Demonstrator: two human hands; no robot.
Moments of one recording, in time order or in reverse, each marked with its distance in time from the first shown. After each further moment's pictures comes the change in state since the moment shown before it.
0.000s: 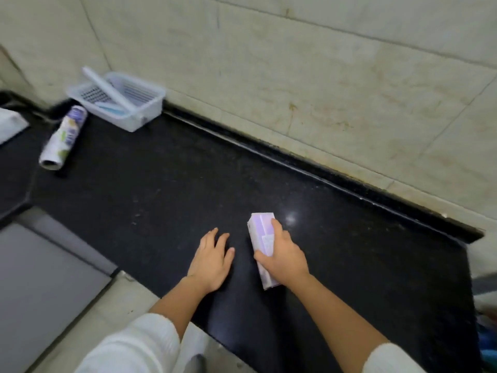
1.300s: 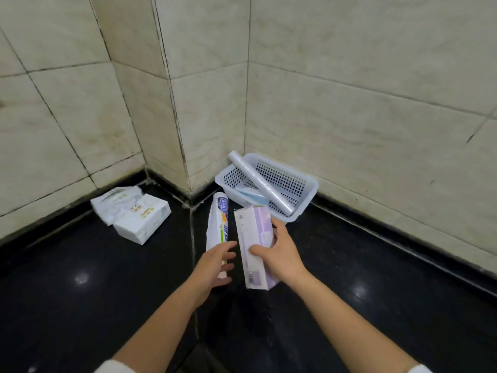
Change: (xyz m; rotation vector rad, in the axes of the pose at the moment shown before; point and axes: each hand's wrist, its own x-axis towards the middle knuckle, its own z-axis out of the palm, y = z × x) left_hand 0.190 -0.411 -0.378 -1.176 -0.024 -0.485; right_hand 0.256 -0.547 0.135 0.769 -0.082 -0.196
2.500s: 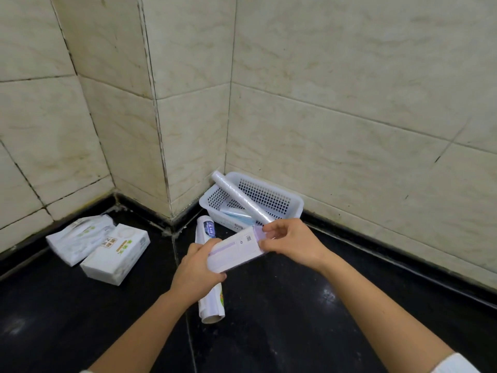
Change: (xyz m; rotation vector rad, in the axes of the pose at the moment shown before) left_hand 0.052 0.041 -0.047 0.829 0.068 0.542; right_hand 0.043 -0.070 -0.033 -0.305 -0.024 0.039
